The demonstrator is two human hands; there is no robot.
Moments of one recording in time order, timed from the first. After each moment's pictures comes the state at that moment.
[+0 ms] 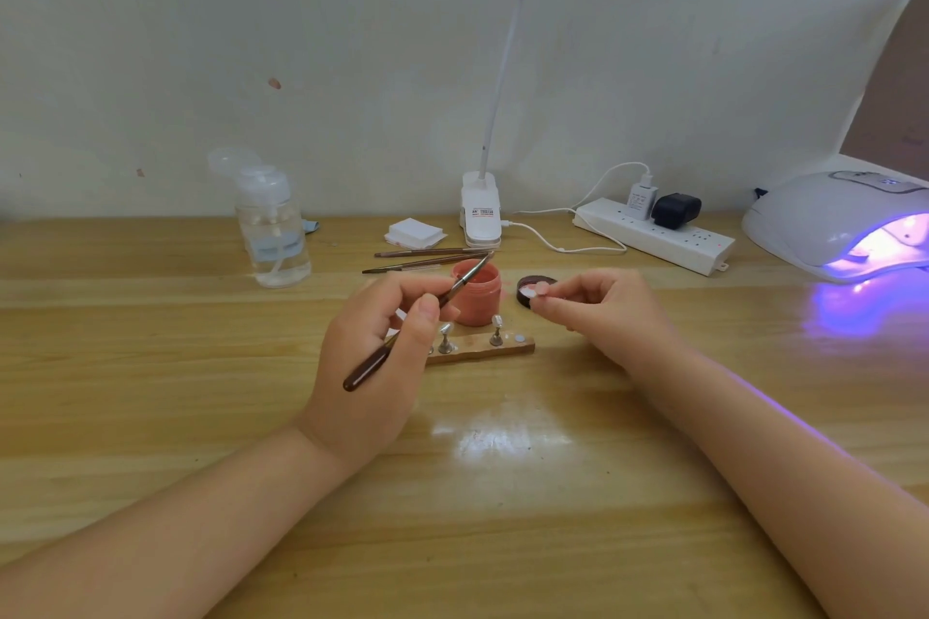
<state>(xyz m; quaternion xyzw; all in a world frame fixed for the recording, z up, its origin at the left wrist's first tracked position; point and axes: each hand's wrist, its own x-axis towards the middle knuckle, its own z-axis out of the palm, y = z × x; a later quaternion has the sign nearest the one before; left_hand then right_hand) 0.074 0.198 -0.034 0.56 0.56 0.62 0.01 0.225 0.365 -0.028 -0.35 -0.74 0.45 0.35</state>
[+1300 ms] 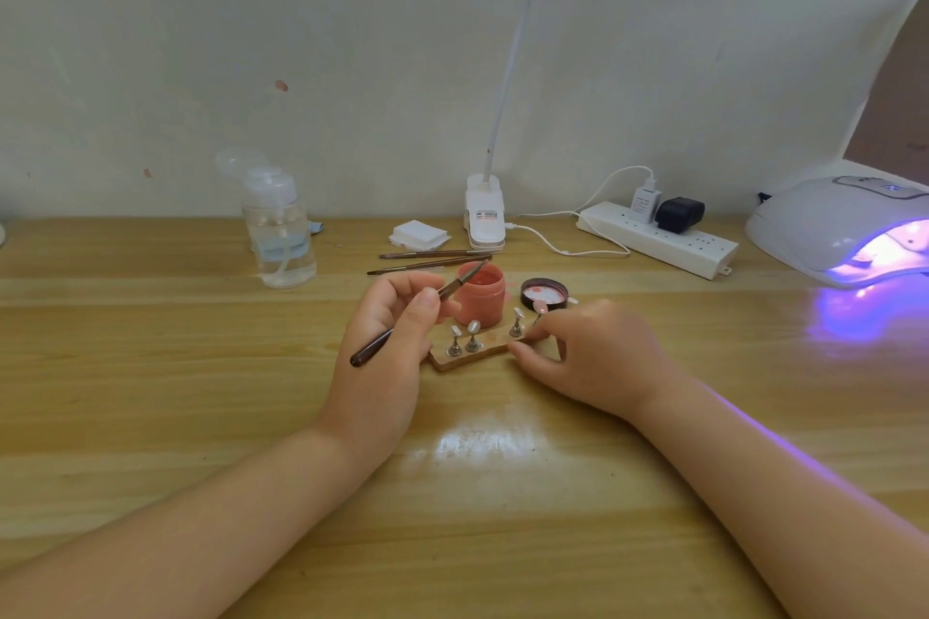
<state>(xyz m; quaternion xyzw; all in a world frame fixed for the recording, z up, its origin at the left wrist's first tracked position) 0.078 0.207 -0.041 0.41 0.52 0.72 0.20 0.223 0.350 -0.044 -0.26 -0.93 -0.02 0.26</state>
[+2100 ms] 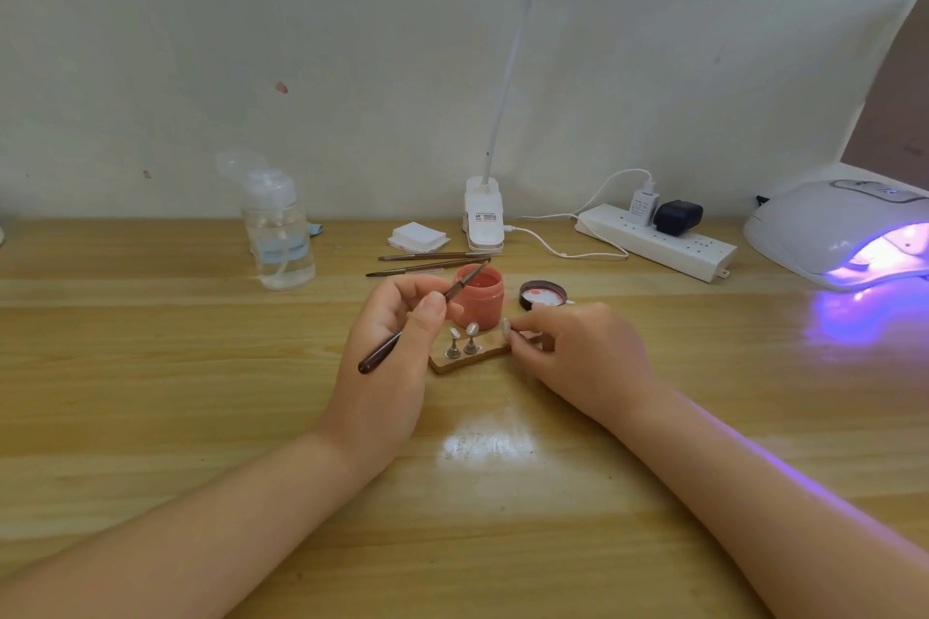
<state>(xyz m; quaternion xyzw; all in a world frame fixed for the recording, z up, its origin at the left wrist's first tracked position) 0.083 0.205 -0.038 0.45 0.53 0.70 0.17 0.213 0.338 -0.042 -0.29 -0.90 0.02 0.31</state>
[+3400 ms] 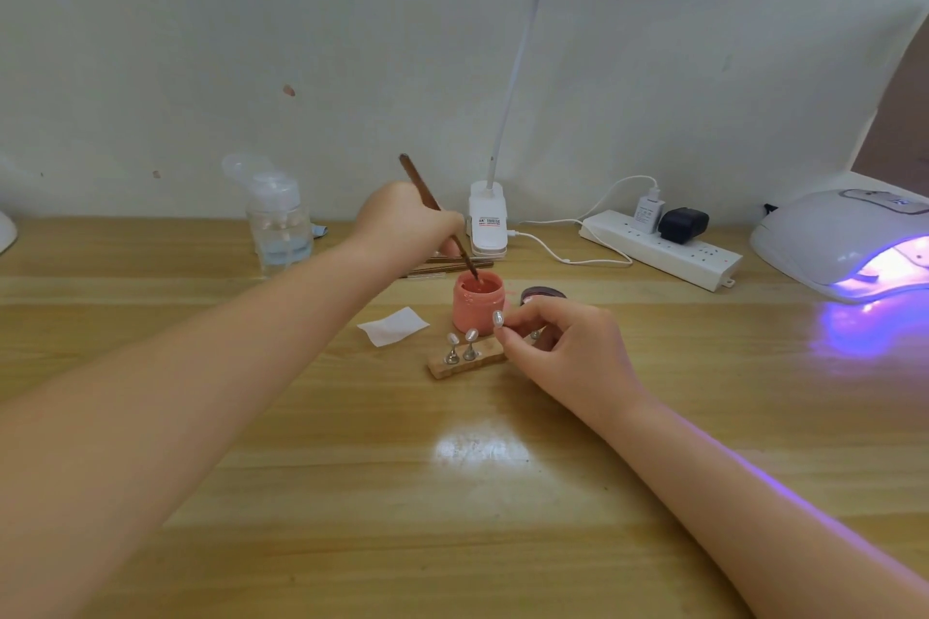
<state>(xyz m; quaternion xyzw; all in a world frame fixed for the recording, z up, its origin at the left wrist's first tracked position) 0.025 0.285 0.042 0.43 0.78 0.44 0.10 0.205 0.340 -0.048 -0.24 -0.83 0.28 0.41</state>
